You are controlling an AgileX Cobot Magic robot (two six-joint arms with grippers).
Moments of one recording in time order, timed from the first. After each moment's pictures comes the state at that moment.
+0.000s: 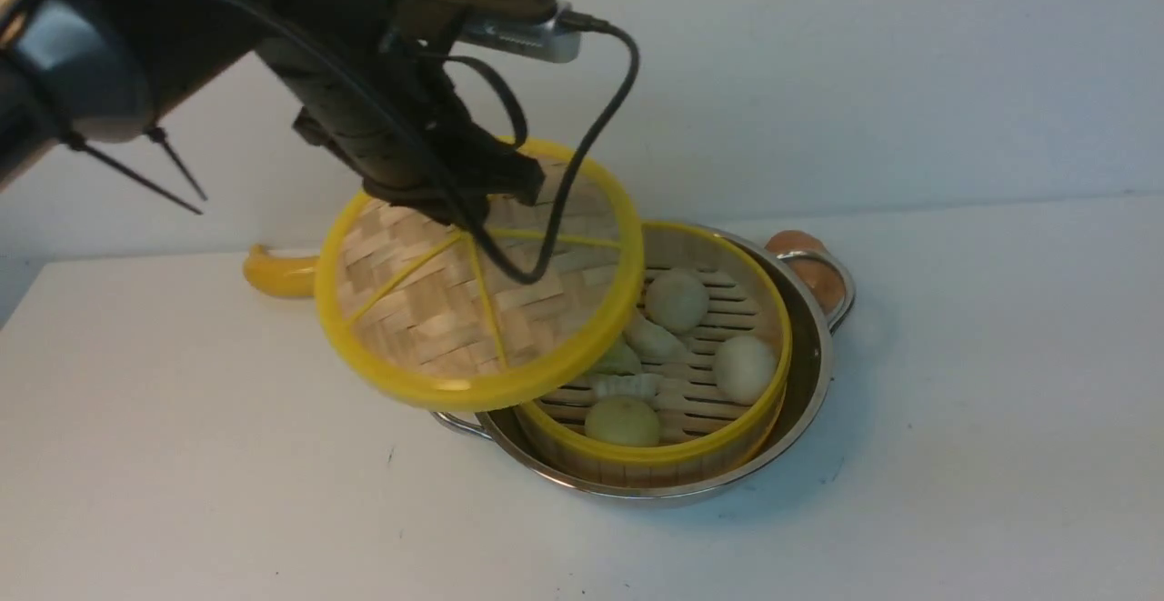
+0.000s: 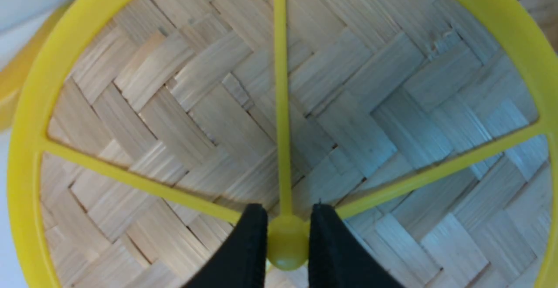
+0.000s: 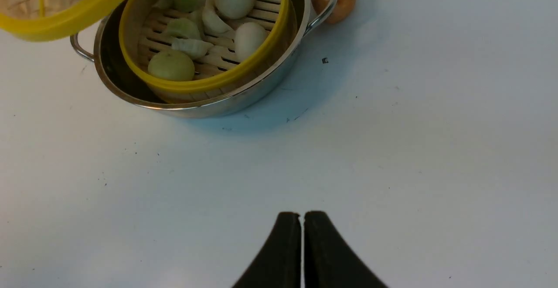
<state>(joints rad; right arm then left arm) 0.30 0.43 -0.82 0.11 1.22 0.12 -0.39 1.85 -1.78 0.01 1.08 0.01</state>
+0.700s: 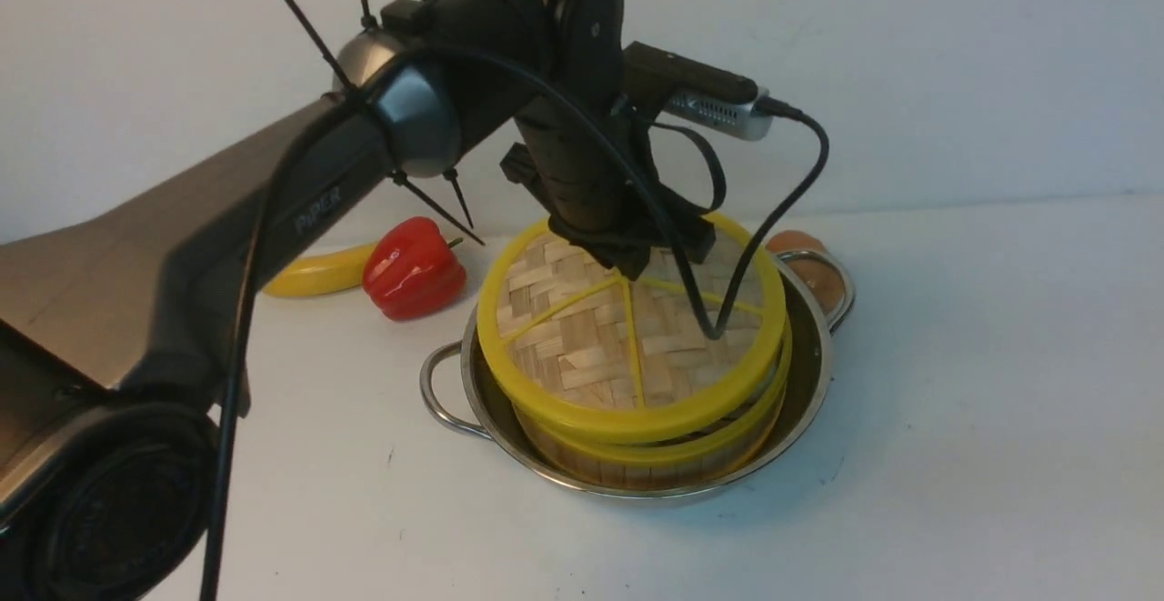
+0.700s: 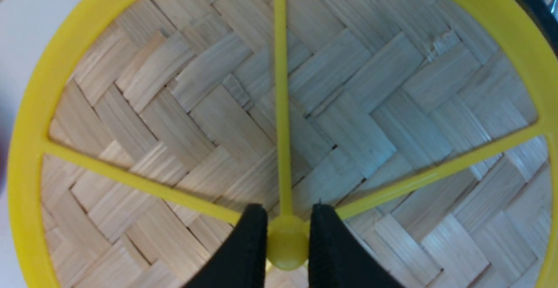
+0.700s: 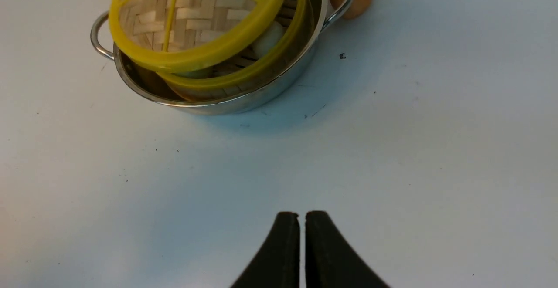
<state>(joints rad) 0.30 0.43 -0.82 0.15 1.23 0.12 -0.54 2.14 -2.03 0.00 1.13 0.03</state>
